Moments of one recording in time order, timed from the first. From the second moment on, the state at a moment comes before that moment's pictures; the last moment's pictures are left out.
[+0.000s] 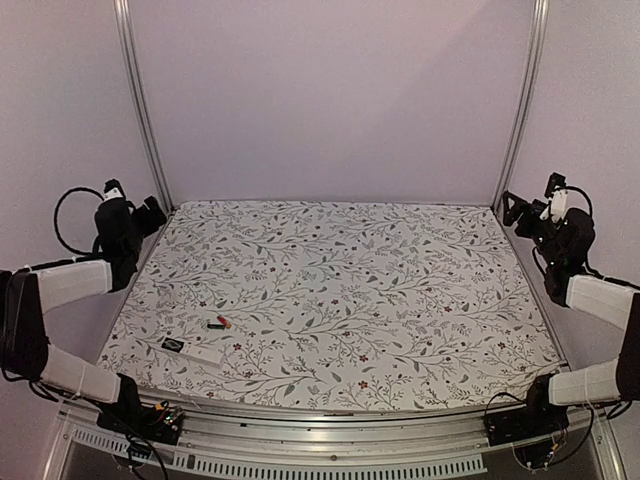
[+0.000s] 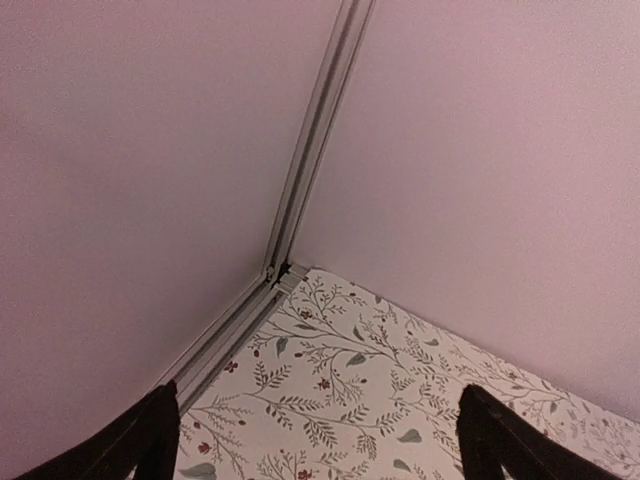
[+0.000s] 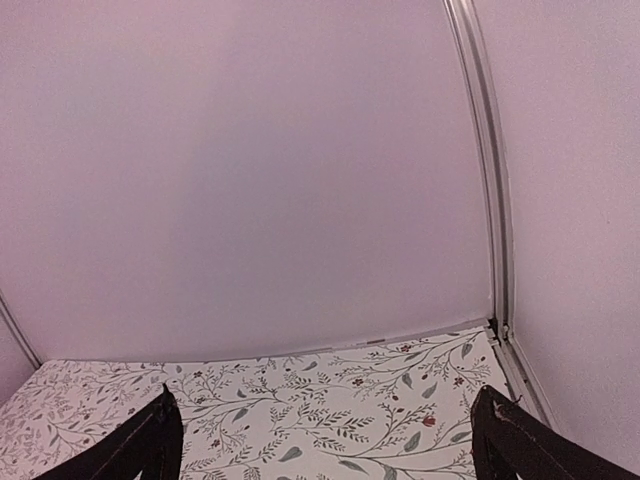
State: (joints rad) left arm 0.01 1.34 0.63 0.61 -0.30 -0.26; right arm -0.12 1.18 0.52 0.75 -0.18 0.26
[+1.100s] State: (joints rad) left arm -0.69 1.30 0.67 -1.04 -0.50 -1.93; right arm 0.12 1.13 0.75 0.14 -0.17 0.32
